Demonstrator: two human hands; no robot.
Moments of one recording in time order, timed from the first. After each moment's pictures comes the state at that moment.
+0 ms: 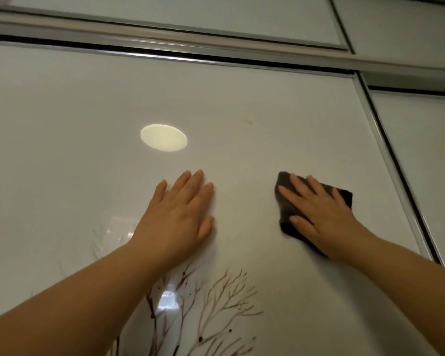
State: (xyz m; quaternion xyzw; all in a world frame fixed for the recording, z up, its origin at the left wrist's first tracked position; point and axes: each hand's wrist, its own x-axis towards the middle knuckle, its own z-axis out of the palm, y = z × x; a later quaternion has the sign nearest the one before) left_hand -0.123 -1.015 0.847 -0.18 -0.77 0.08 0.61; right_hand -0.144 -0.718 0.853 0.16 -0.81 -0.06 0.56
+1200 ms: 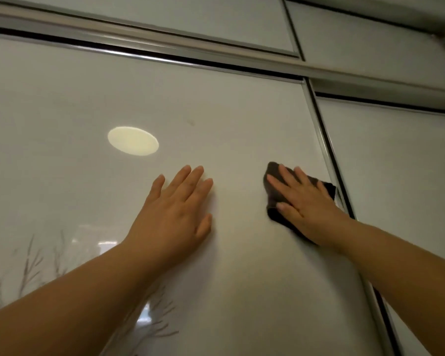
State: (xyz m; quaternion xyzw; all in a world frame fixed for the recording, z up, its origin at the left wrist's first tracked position) left_hand -0.135 -0.901 0.862 -0.22 -0.72 0.06 0.65; right_hand -0.151 -0.619 0.884 0.14 -0.82 -0.04 0.56
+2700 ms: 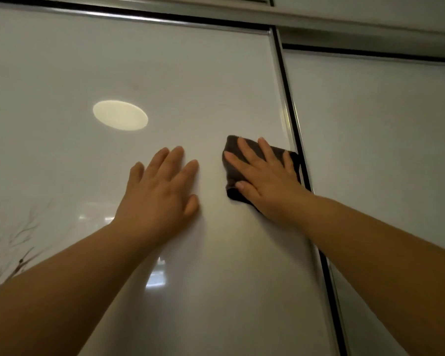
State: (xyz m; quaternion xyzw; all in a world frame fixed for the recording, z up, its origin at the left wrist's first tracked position) left_hand -0.148 -0.826 0.848 -0.15 -0.77 0.09 0.61; right_hand -0.154 -0.595 0.869 0.18 -0.82 -0.06 0.55
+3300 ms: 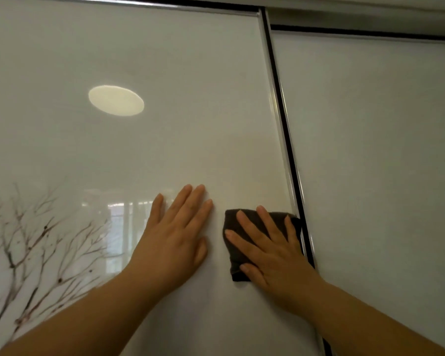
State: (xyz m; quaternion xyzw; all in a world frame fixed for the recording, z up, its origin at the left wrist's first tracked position) left_hand -0.137 -0.812 0.743 -0.25 -0.77 0.11 0.58; right_hand -0.152 -0.583 0.692 0.23 -0.81 -0.08 0.54
